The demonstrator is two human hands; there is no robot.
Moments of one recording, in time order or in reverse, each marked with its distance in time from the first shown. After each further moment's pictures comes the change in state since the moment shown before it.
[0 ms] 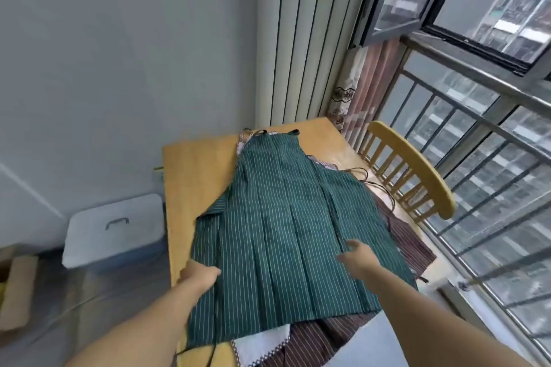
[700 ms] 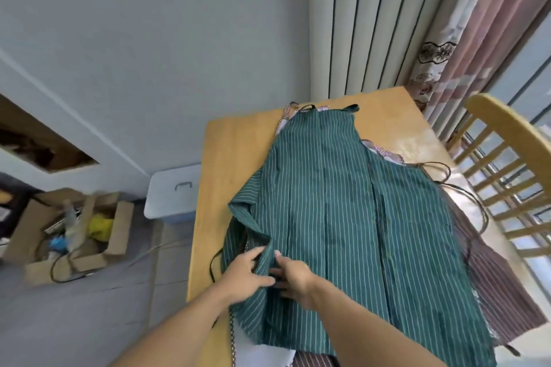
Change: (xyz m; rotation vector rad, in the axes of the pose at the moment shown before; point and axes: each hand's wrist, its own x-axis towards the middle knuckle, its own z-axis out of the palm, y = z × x) left_hand -0.053 0.076 0.051 -0.099 -0.267 0.186; right_hand 0.055 -0.057 0.146 0.366 -0.905 0.062
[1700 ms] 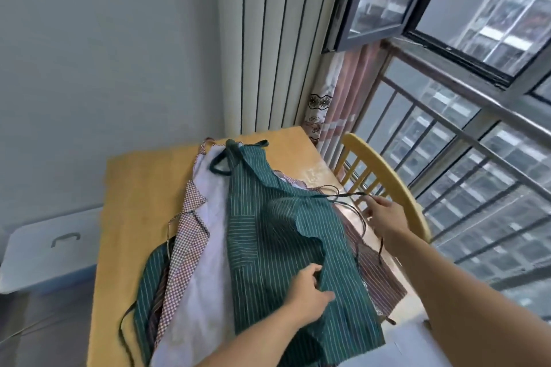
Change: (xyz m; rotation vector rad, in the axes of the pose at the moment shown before) left_hand -0.008 0.131 0.202 0.076 -0.258 0.297; right_hand -0.232 -0.098 -0.229 -0.008 1.187 -0.490
